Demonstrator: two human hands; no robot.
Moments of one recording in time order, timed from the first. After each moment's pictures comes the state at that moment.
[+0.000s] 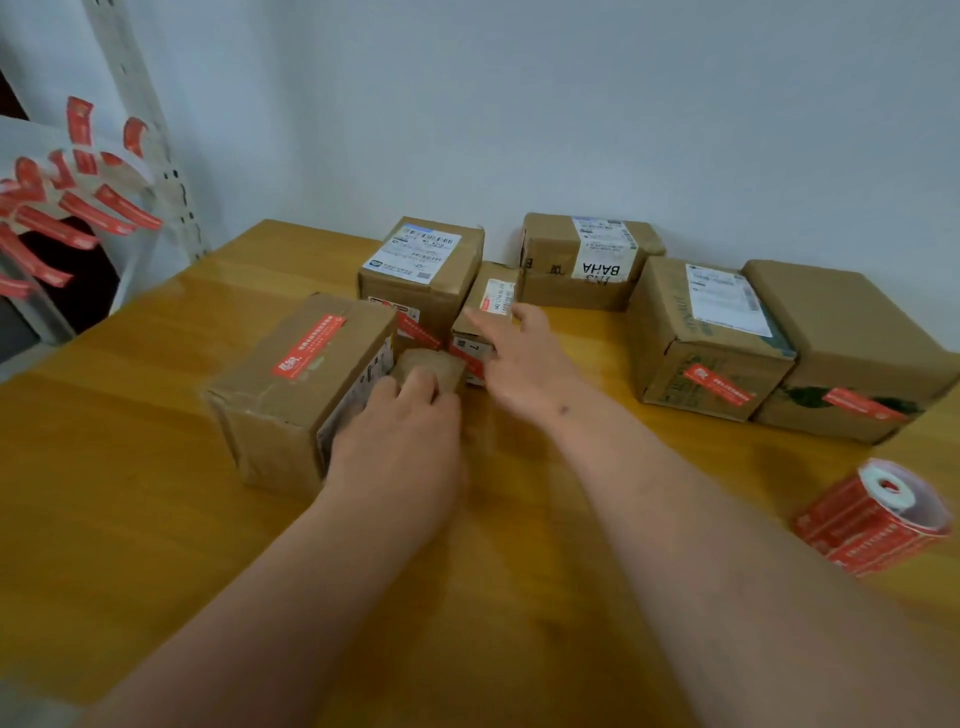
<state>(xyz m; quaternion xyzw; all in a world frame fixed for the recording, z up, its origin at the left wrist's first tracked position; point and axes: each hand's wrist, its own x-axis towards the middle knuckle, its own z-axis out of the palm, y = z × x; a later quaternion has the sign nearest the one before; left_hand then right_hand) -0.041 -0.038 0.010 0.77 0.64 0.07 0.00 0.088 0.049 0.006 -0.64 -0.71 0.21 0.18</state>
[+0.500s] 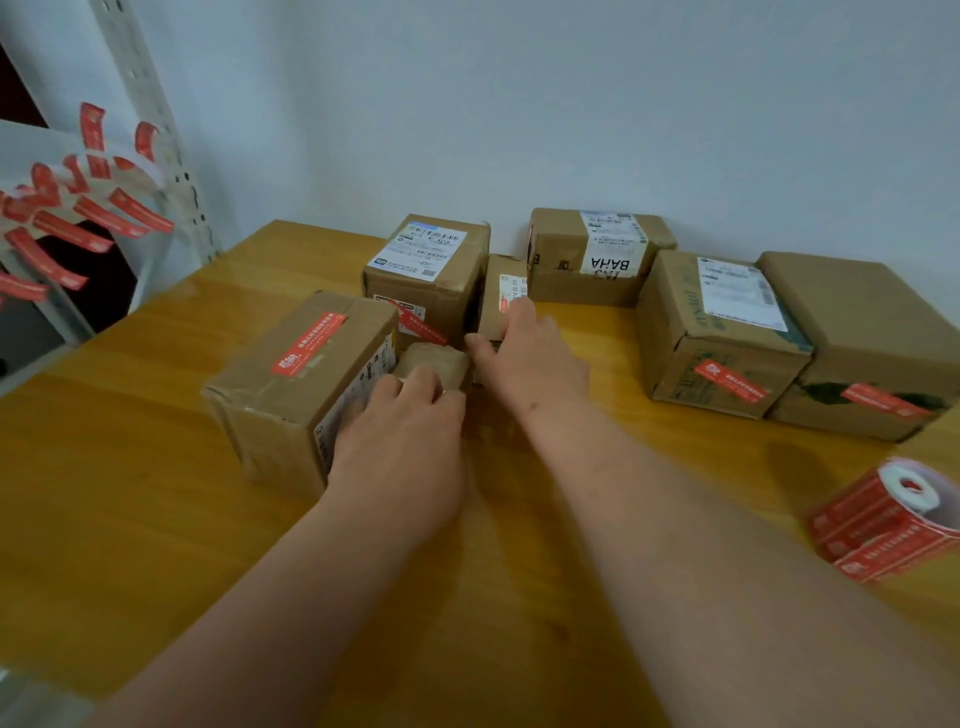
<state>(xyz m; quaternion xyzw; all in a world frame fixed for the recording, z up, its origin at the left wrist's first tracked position) -0.041 -0.037 0.002 0.76 0.64 0.09 -0.01 0.077 0.053 -0.002 -0.72 -0.65 0.12 0.23</state>
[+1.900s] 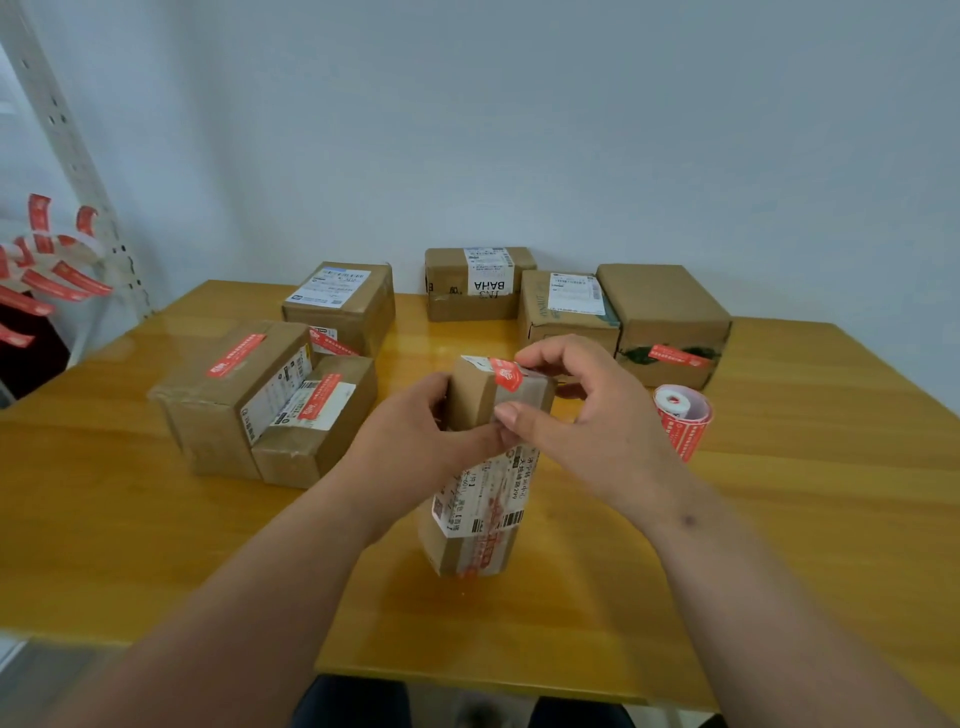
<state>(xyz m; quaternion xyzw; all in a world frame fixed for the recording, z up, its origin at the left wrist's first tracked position) 0.028 -0.134 0.054 0.68 0.49 0.34 0.43 0.195 -0.164 0.067 -0.56 -0.68 0.16 0.43</state>
